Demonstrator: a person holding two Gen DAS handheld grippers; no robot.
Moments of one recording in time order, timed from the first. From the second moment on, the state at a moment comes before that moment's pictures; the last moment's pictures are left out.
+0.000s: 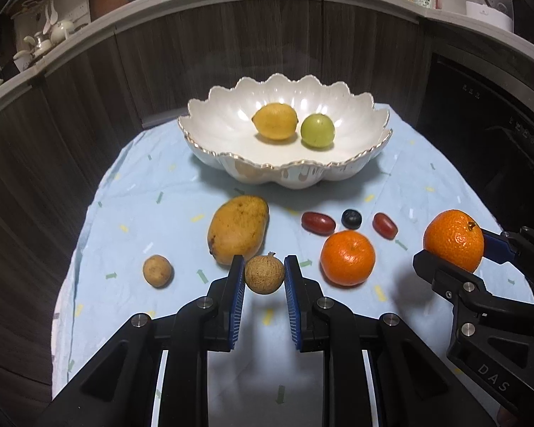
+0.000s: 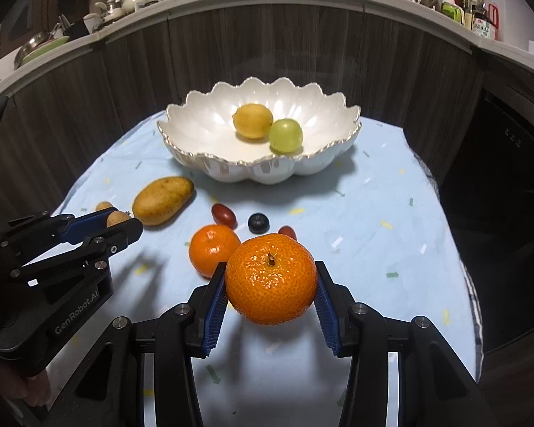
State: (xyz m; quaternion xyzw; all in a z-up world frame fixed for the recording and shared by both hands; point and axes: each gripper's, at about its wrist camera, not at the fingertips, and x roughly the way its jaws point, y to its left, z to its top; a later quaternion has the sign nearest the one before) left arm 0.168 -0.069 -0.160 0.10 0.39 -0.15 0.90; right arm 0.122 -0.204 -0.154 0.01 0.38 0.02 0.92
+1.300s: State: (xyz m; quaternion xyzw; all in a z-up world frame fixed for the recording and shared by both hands) left arm 0.210 -0.076 -0.084 0.08 0.33 -0.14 0.93; right arm 0.162 -0.225 -0.083 0.01 0.30 0.00 0.95
